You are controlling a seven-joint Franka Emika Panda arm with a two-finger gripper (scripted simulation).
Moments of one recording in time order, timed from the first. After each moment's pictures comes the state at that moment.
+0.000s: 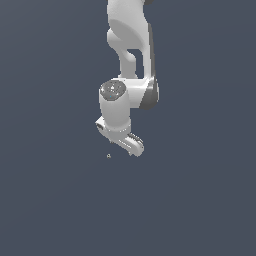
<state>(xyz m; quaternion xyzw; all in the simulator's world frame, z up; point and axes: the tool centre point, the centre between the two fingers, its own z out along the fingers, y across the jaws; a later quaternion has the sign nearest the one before) 0.020 -0.029 0.120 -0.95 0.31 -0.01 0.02</state>
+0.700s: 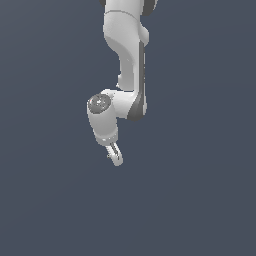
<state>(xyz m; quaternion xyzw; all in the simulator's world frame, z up) 0.013 -0.080 0.073 -0.86 0.51 0.00 0.01</state>
